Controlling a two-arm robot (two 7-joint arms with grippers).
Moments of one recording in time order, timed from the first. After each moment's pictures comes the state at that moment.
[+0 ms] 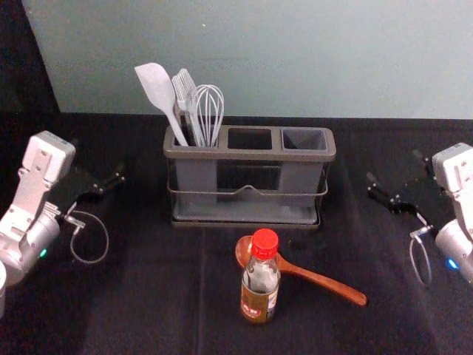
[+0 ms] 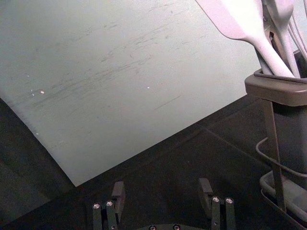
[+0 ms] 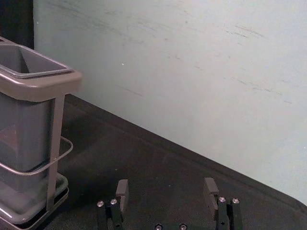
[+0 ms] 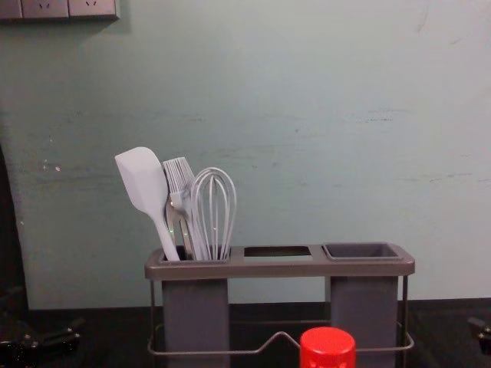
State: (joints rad) left arm -0.20 0.60 0.45 -1.41 -0.25 -0.12 0.03; right arm 0.20 0.60 -0.45 -1.41 0.25 -0.12 -0.03
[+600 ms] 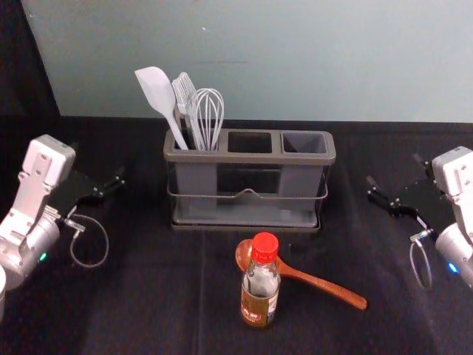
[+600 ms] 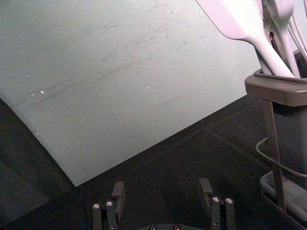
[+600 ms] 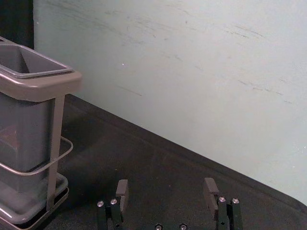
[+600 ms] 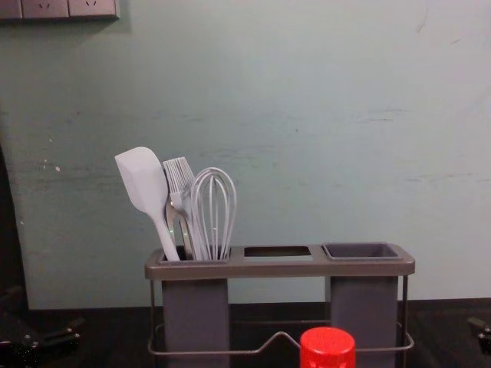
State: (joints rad) left arm -0.20 0.60 0.45 -1.41 -0.25 -0.12 0.03; right arm 0.20 0.60 -0.45 -1.41 0.25 -0.12 -0.03
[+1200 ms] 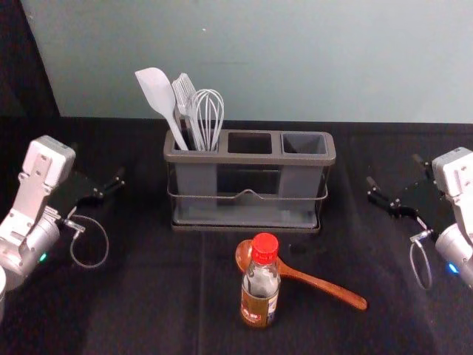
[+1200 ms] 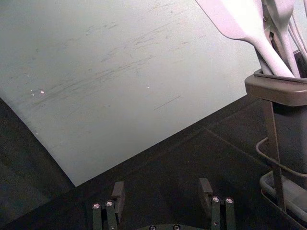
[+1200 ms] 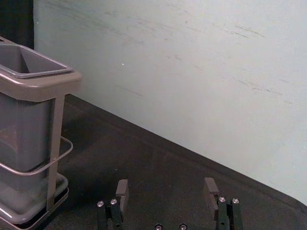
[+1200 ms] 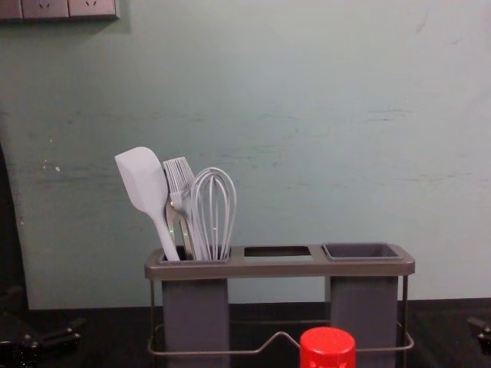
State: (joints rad) left arm -0.20 0.60 0.45 -1.41 -0.25 -0.12 0.03; right arm 0.20 0.60 -0.45 -1.41 0.25 -0.12 -0.03
